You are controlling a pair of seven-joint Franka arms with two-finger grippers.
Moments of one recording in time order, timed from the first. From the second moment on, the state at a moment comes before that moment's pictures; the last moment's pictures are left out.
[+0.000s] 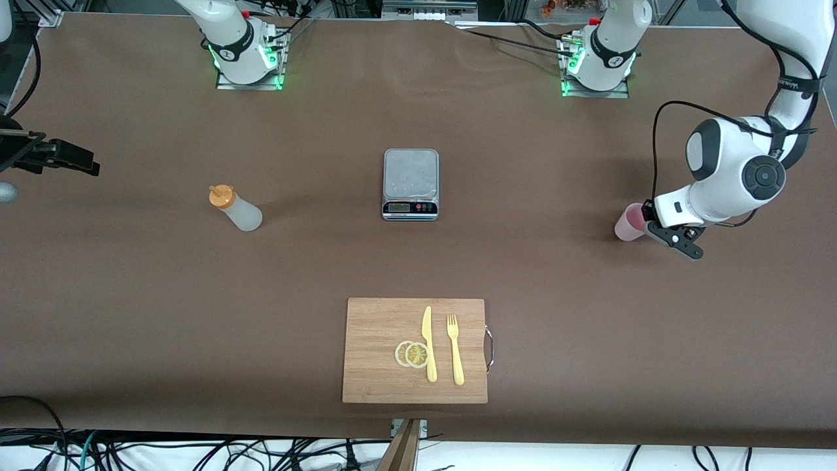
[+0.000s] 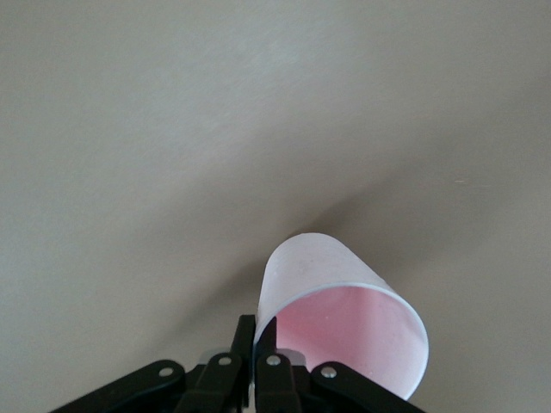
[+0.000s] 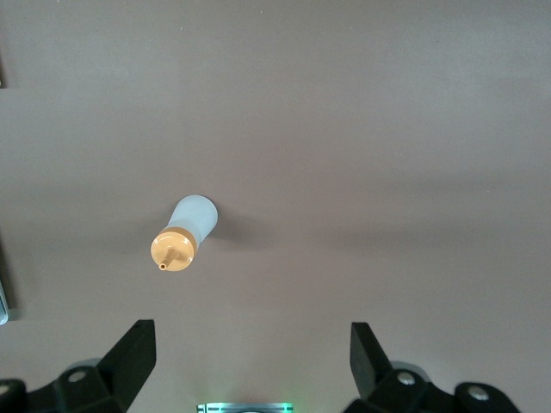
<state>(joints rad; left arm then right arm) 0.17 0.26 -0.12 -2.15 0.05 2.27 0.61 -0.04 0.13 -0.03 -1.49 -0.02 1.48 -0.05</state>
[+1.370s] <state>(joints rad) -0.27 0.51 -0.57 -1.76 -0.06 2.11 -0.76 -0.04 0.15 -0.04 -1.49 -0.02 1.49 -0.05</state>
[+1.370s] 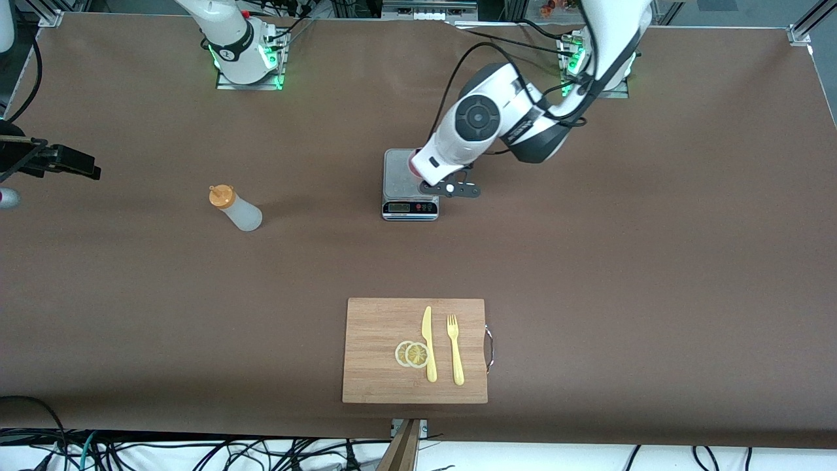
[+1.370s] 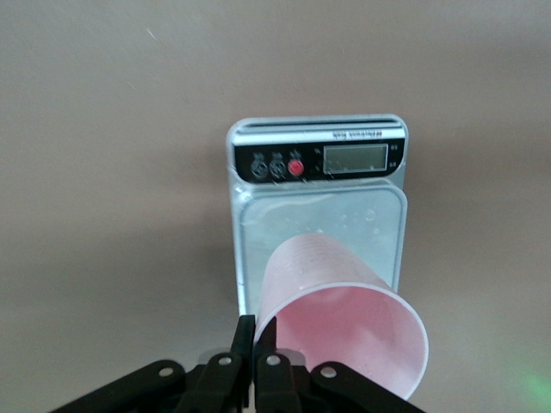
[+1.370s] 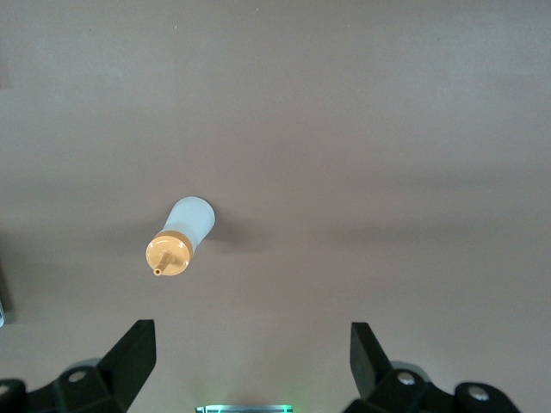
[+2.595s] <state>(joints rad) -0.32 0.53 -0.56 -1.69 -0.01 2.00 -0.86 -0.05 0.17 -0.04 -1.49 -0.03 1.49 -0.06</state>
